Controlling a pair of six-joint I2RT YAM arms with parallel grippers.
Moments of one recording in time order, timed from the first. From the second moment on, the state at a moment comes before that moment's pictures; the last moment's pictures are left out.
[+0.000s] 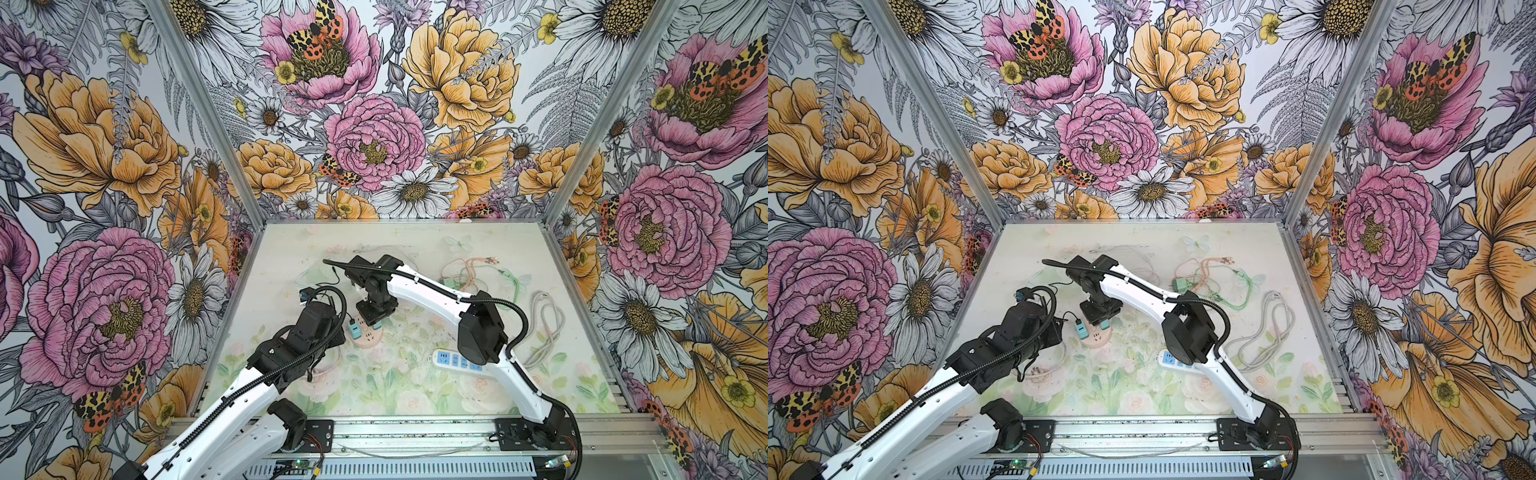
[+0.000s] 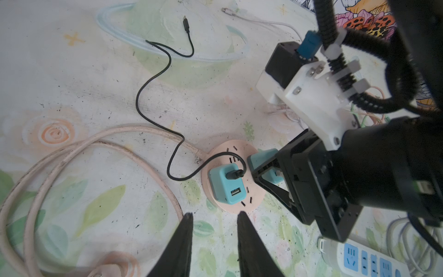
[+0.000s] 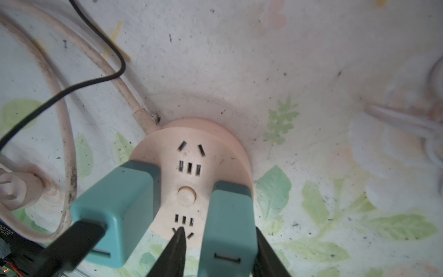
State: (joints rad) left arm -0.59 0.76 0.67 -0.75 -0.29 -0.77; right arm 0.93 2.41 2.29 -1.30 -0.11 0.29
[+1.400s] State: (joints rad) left arm -0.72 1.02 1.00 -0.83 -0.35 -0.71; right arm 0.79 1.40 1.26 -1.03 -0.14 0.15
